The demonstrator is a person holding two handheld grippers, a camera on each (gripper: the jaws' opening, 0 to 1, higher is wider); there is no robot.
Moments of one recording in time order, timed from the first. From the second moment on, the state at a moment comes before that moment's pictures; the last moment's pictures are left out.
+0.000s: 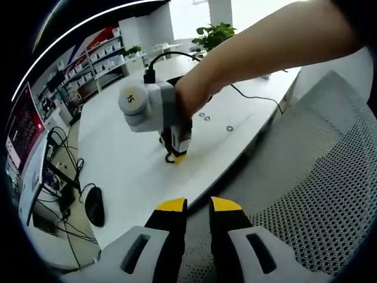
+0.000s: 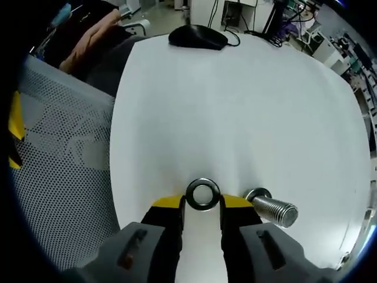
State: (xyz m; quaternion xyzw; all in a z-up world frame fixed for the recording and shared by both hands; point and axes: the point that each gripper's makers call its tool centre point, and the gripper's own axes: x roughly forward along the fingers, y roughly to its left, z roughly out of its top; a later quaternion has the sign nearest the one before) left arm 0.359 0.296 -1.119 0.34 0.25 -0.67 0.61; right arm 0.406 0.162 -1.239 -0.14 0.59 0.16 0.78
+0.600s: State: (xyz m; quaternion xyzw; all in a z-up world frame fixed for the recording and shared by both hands) left arm 0.359 0.296 -1.119 0.34 0.25 -0.67 0.61; right arm 0.405 0.166 -1.241 -0.12 0.61 0.15 0.77
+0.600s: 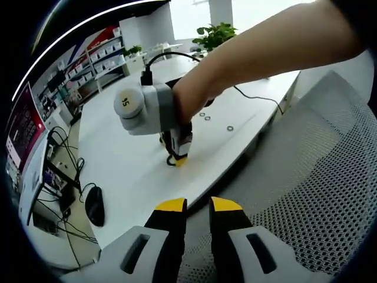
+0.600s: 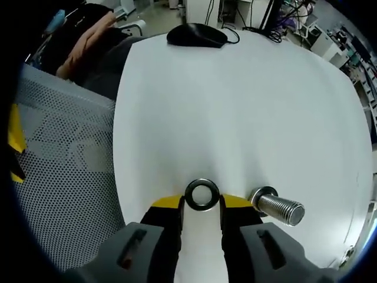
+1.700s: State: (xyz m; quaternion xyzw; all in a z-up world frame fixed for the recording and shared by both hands) left arm 0.359 0.296 -1.118 0.34 0.24 -0.67 0.61; right arm 0.397 0.139 -1.189 -0.11 0.57 0.13 0.80
